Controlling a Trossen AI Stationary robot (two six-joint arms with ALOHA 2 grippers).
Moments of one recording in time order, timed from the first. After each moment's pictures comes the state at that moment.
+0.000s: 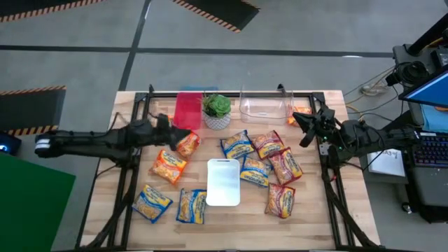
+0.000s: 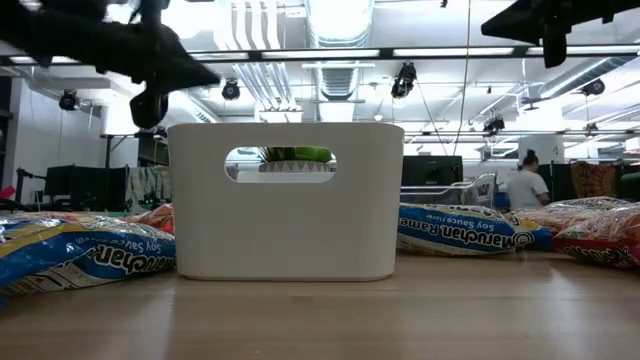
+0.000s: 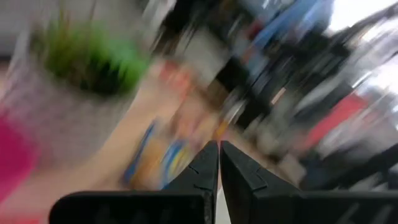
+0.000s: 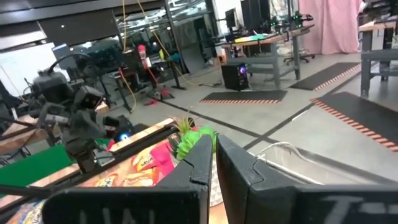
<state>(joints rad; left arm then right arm) 0.12 0.74 0.43 0.01 -0.17 -0.73 0.12 0.43 0.51 -0.07 0.68 0.23</state>
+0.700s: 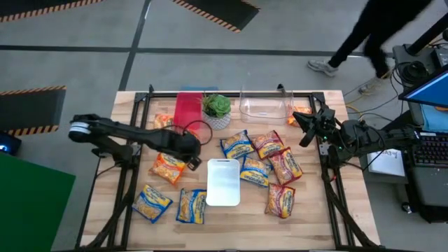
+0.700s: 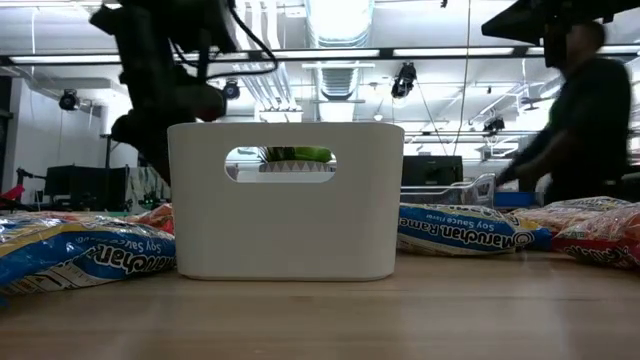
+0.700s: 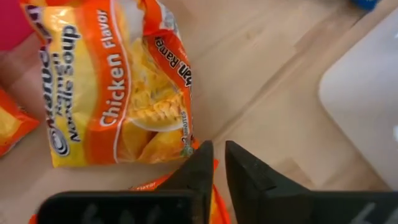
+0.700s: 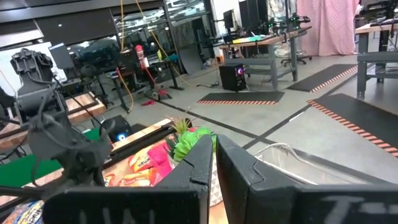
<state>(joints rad) -0.03 1.45 0.90 -0.77 -0.18 -0.85 0.12 0.43 0.51 -0.07 0.69 0.23</state>
